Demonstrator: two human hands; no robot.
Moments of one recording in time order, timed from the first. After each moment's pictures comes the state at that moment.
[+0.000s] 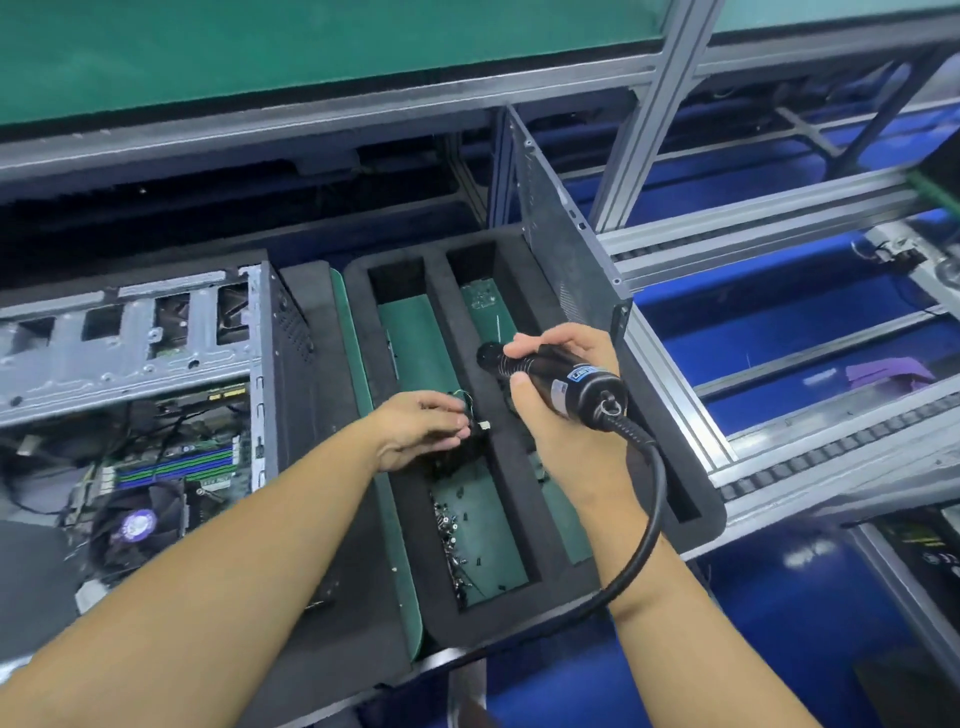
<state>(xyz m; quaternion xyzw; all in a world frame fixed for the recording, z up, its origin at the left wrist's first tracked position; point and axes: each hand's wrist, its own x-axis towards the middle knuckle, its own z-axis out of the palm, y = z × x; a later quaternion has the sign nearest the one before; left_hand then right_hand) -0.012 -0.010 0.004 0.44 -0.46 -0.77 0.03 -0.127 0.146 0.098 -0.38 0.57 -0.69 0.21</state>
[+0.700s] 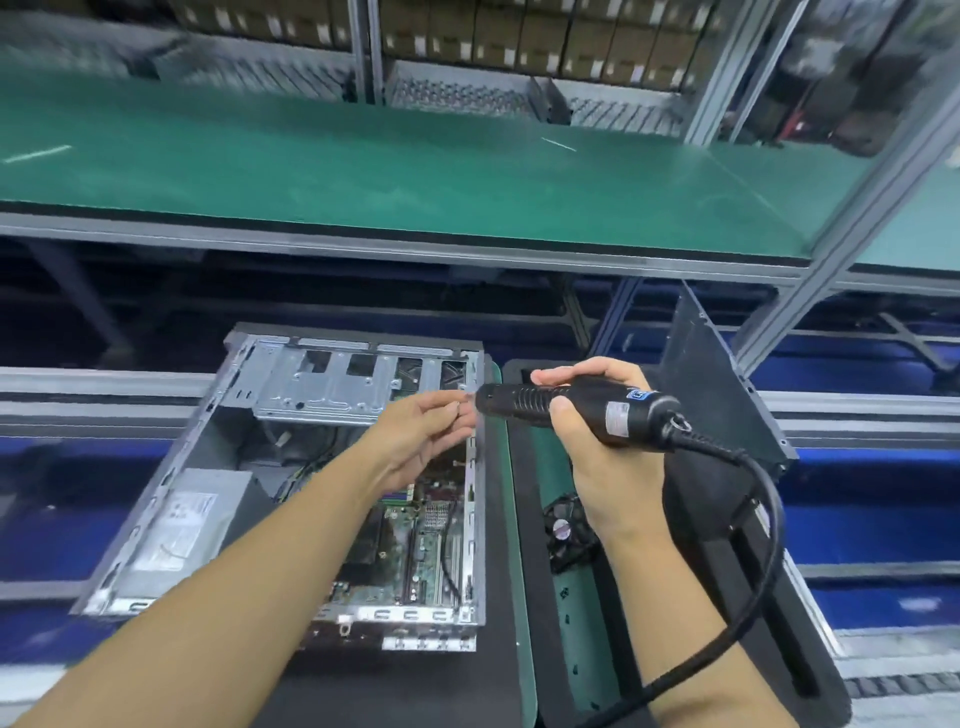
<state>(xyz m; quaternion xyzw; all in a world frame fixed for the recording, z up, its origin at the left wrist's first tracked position) 0.165 -0.080 0.104 0.36 -0.34 -0.80 0.34 0.006 0.062 0.191 -0.49 0.49 -0.69 0.21</state>
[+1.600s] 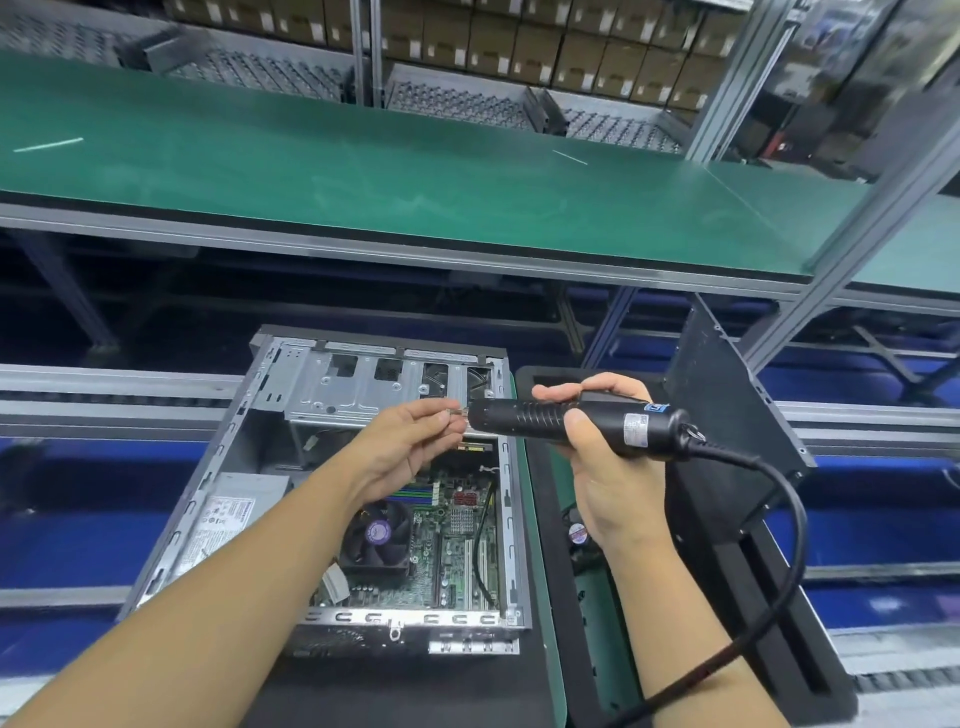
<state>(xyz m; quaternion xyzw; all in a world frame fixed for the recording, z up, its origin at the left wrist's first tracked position) 0.223 -0.093 0.100 0.31 -0.32 -0.83 0.33 0.046 0.051 0.183 -0.40 0.45 -0.73 0.32</state>
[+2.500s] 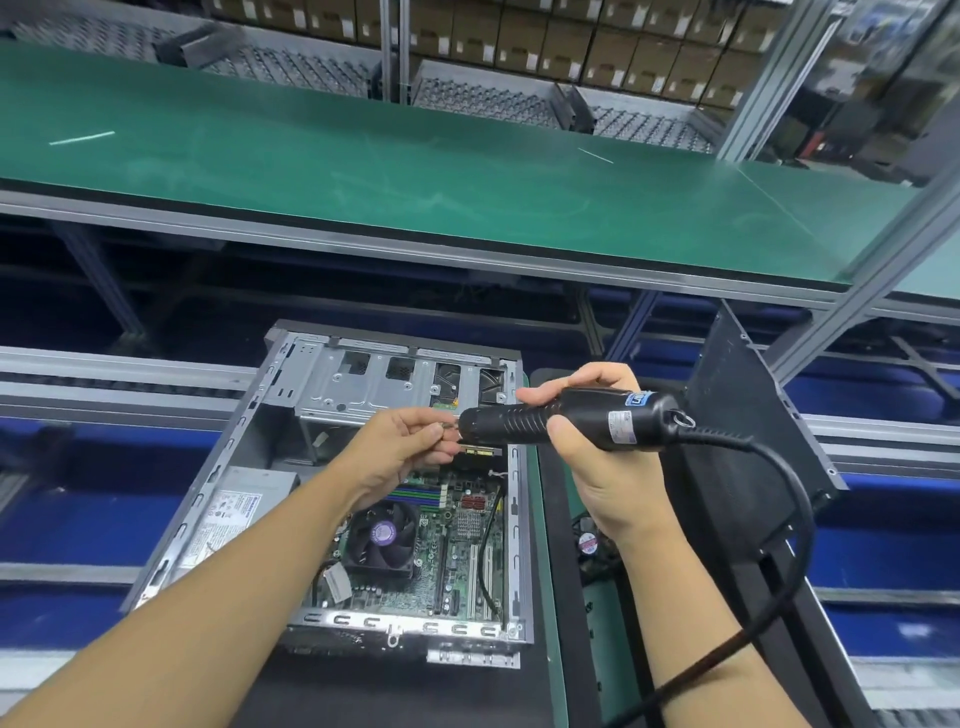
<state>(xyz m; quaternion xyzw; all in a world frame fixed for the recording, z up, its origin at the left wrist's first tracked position) 0.240 -0.095 0.084 0.32 -0.41 -0.79 0.34 0.039 0.032 0.188 -0.52 0.39 -0.66 0.37</state>
